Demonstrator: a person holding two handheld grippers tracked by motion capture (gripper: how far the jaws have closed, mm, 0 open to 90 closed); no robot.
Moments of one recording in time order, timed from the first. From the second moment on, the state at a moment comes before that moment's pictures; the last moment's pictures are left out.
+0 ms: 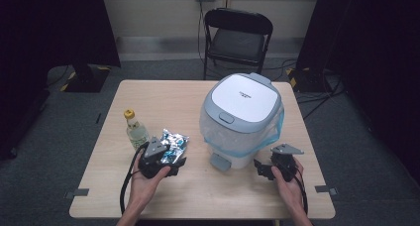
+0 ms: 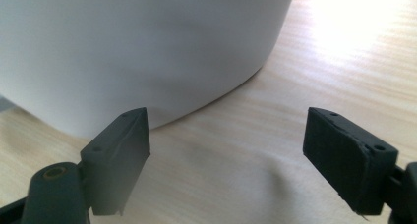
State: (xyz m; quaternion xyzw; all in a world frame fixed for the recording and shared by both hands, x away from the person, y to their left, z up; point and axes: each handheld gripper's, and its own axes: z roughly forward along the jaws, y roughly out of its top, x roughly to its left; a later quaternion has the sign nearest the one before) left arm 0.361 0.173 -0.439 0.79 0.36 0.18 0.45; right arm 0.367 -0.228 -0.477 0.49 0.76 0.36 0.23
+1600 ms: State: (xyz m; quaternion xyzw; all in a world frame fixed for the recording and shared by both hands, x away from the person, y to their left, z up) left arm 0.471 0.120 -0.443 0.76 0.37 0.13 0.51; right arm 0.413 -0.245 -0.456 0.52 0.71 0.38 0.28
